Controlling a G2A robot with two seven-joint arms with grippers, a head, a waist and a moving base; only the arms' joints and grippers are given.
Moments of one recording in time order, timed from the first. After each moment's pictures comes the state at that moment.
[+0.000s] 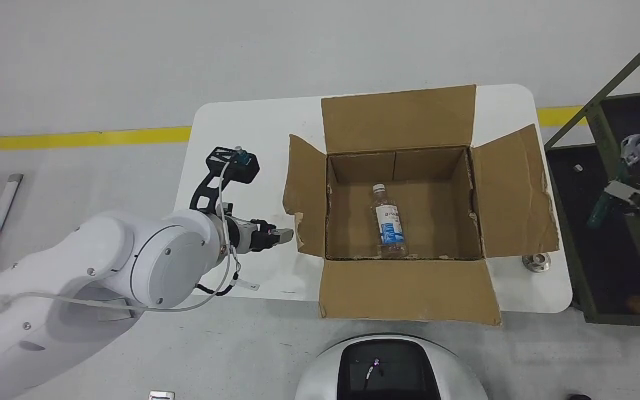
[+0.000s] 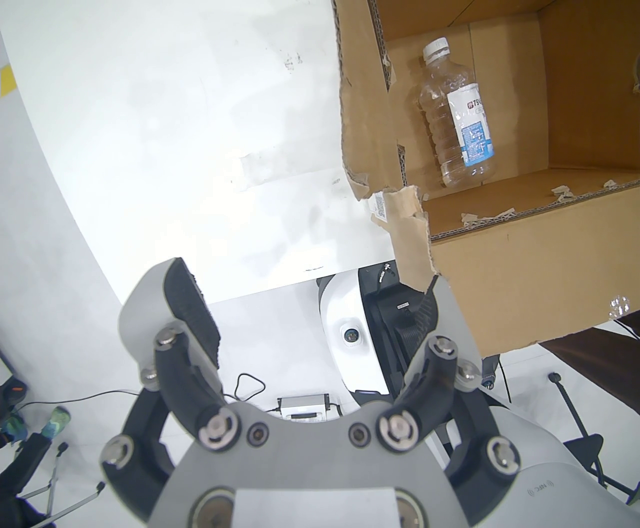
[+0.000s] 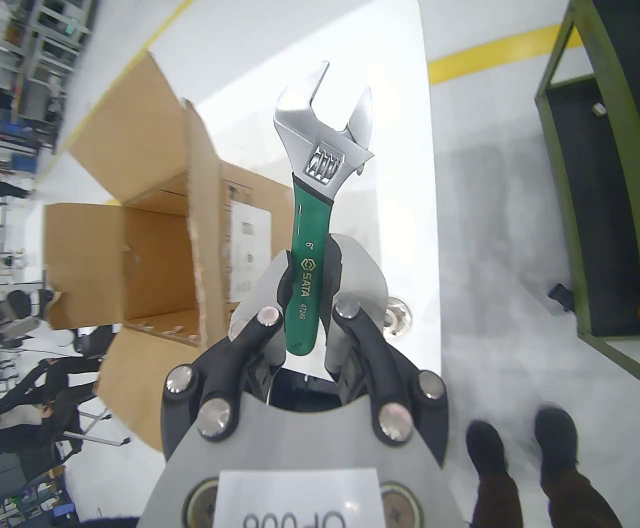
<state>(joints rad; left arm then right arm) -0.21 -0.52 -0.19 -2.12 0.09 0.65 -1.16 -1.43 -1.10 2.27 -2.14 -0.30 0.15 1.21</state>
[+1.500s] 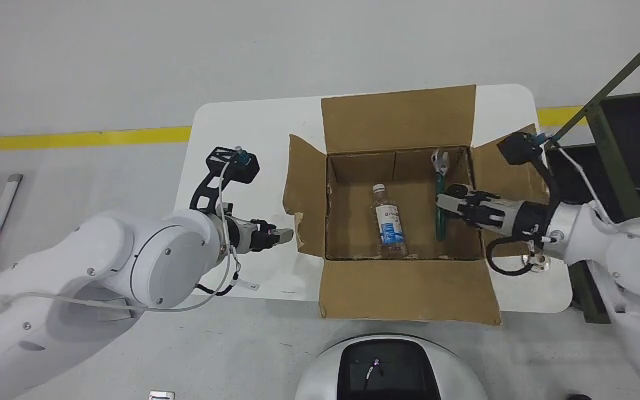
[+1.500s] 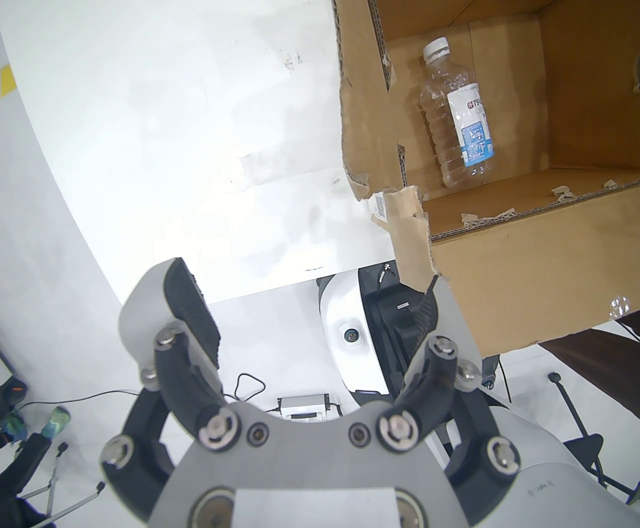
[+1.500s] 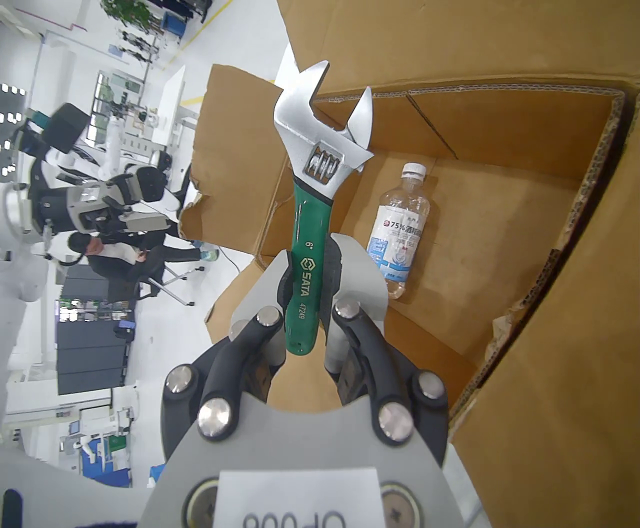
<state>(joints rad) -0.21 -0.52 -0.19 -2.12 0.09 0.65 -1.16 -1.17 -1.05 1.55 -2.10 -0.28 0.18 1.07</state>
